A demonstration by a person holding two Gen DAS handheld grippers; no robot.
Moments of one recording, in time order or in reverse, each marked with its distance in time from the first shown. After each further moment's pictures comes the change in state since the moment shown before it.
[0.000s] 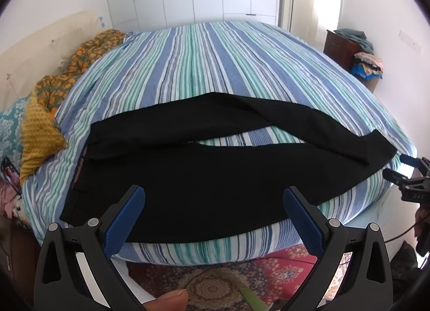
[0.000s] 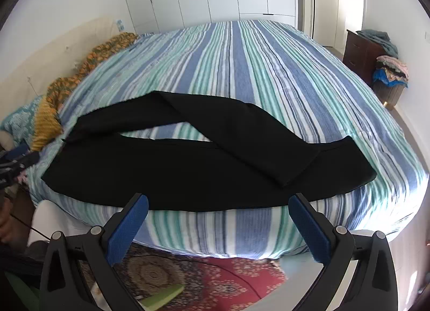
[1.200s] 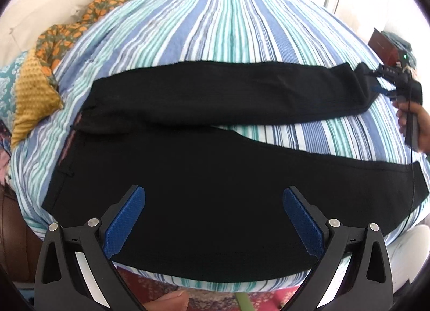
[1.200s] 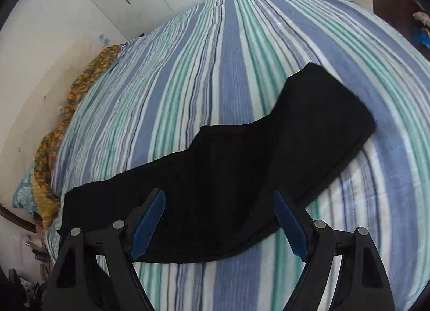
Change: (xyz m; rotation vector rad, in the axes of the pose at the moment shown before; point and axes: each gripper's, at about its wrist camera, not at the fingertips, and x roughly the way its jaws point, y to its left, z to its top) left arm 0.114 0.048 0.030 -0.187 0.185 0.106; right arm 0.294 -0.120 0.245 0.223 0.117 0.301
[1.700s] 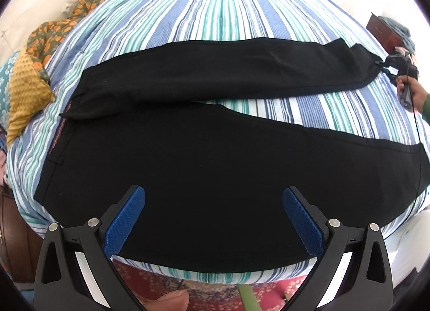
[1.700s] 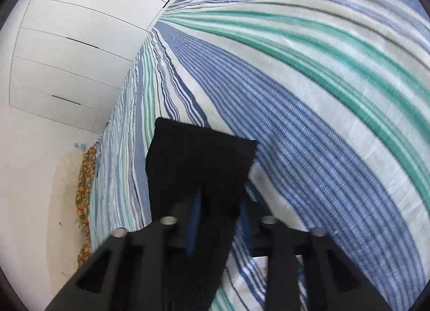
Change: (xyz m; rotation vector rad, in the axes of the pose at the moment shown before) left arm 0.022 -0.020 -0.020 0.054 0.084 -0.017; right arm 0.004 -0.188 0.030 0.567 -0.174 0.047
